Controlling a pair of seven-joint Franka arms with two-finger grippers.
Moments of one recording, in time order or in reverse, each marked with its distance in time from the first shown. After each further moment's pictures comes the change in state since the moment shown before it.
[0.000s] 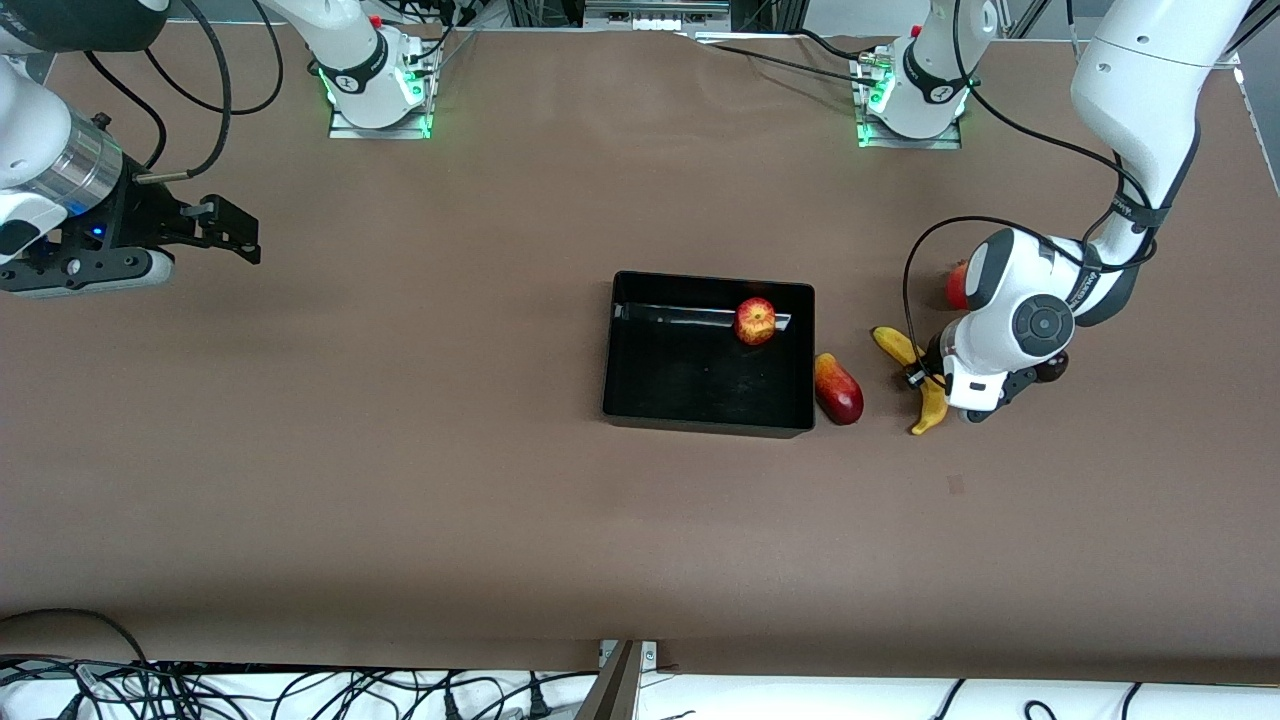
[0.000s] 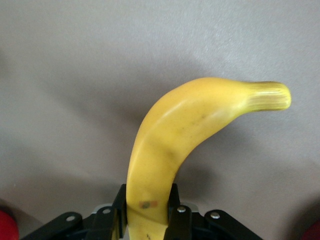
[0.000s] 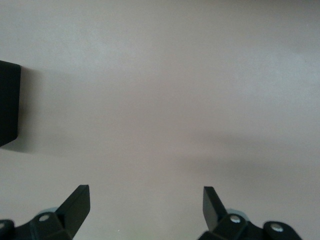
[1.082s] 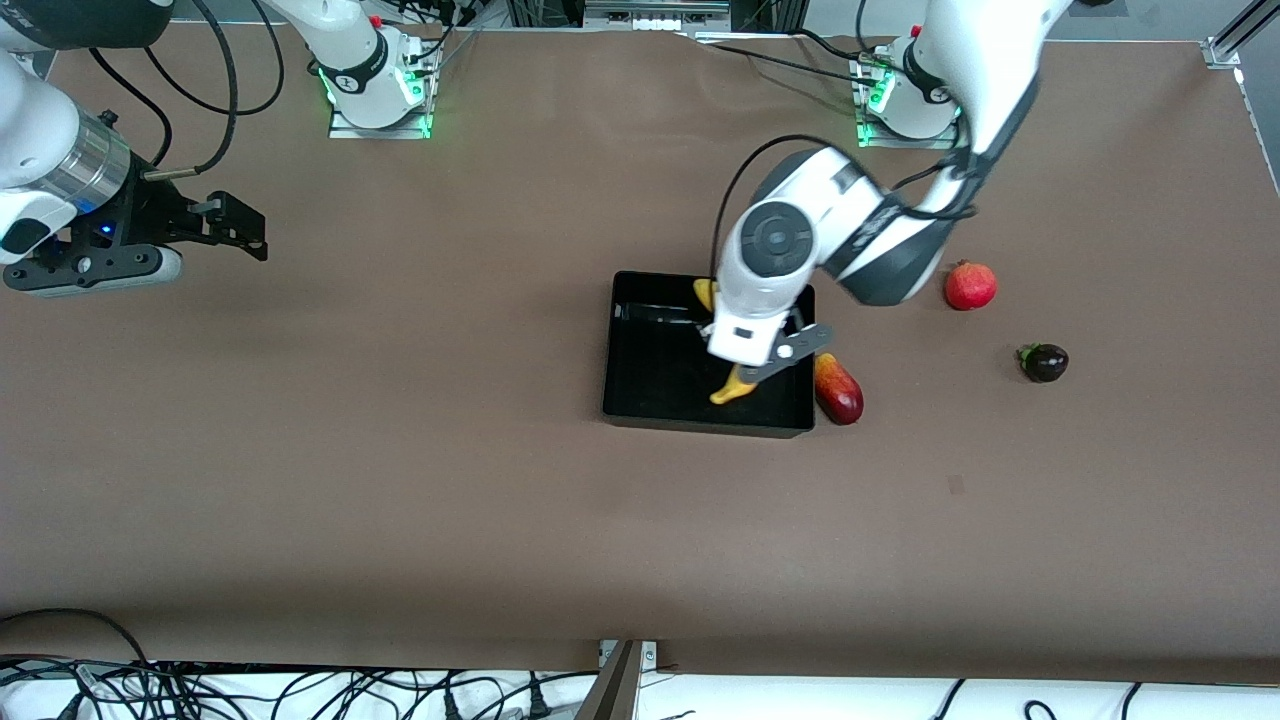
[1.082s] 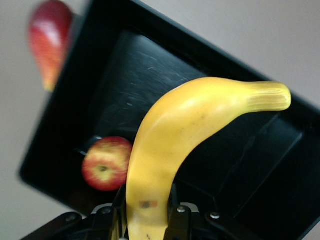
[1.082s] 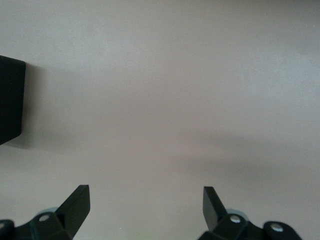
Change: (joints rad) left arm -0.428 0.115 -0.203 0.530 0.041 -0.422 -0.310; right arm -0.133 0.000 0.149 0.003 -0.001 -0.004 -0.001
